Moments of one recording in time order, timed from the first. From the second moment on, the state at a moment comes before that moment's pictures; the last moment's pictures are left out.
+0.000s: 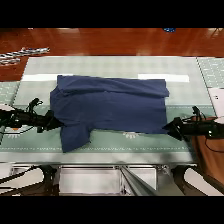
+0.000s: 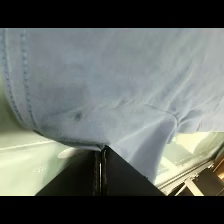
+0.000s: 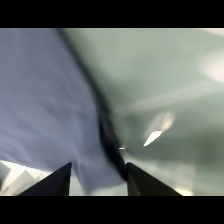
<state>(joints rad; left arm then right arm) 0.42 -1.34 0.63 0.84 -1.24 -1.20 -0.46 -1.15 0.45 -0.84 1.13 1.32</state>
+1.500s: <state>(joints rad) 0.21 -2.02 1.80 0.80 -1.22 -1.49 -0.32 -1.77 1.35 -0.65 1.04 1.29</state>
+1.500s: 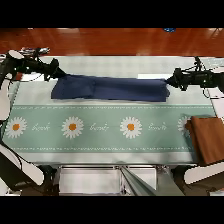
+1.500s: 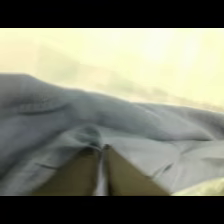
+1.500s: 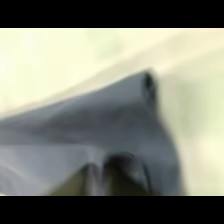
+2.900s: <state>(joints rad) 0.05 -1.08 0.83 1.06 -0.85 -1.48 -0.37 -1.75 1.15 -0.56 1.00 1.27</state>
